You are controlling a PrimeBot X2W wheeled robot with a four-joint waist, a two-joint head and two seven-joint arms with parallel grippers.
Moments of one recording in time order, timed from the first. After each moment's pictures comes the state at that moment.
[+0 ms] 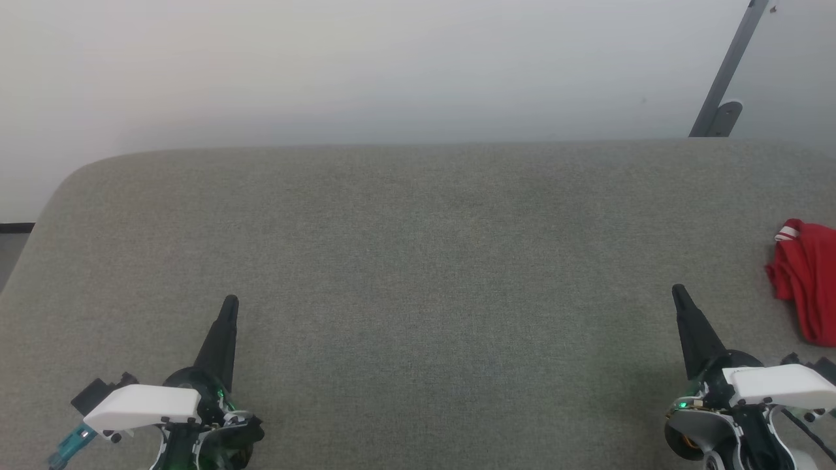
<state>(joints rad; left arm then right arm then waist) -0.10 0.06 0.10 0.25 -1.63 -0.13 0.10 -0.11 -0.05 -0.11 0.25 1.61 0.13 0.11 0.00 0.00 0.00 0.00</state>
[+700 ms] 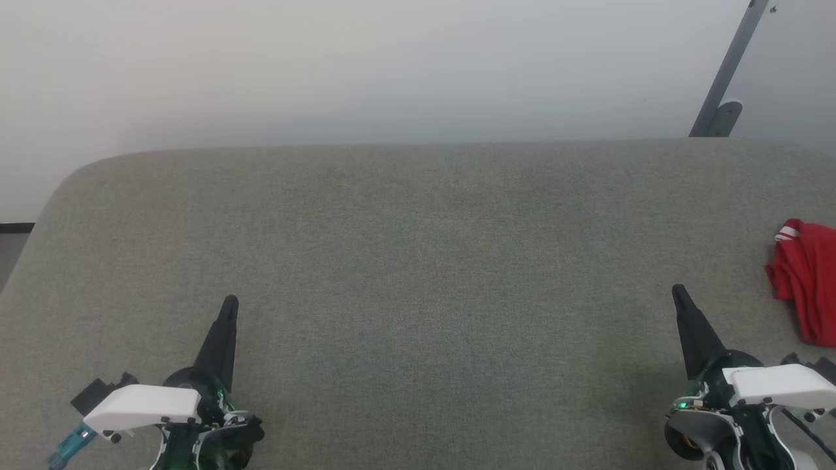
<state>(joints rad) -0.10 0.06 0.10 0.25 -1.62 -0.13 0.11 -0.11 -0.05 -0.11 0.25 1.61 0.13 0.11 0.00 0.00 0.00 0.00</state>
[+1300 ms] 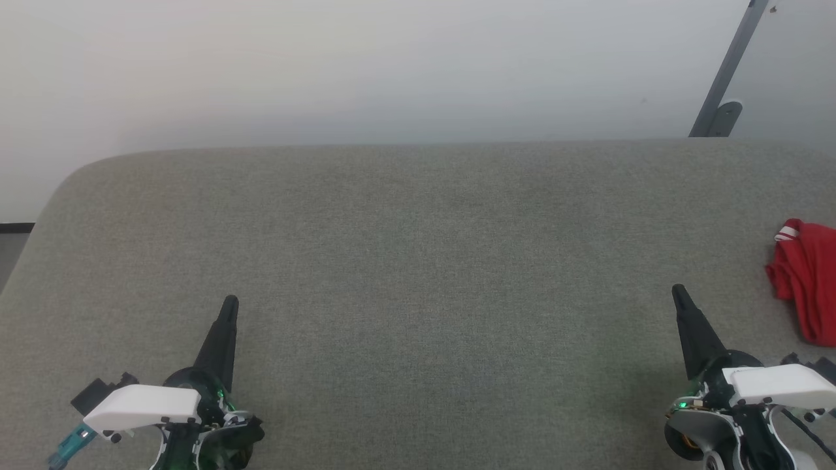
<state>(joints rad) -0.10 0.06 0.10 0.25 -1.62 -0.13 0.11 -0.11 -0.05 -0.11 0.25 1.61 0.13 0.11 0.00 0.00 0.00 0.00</state>
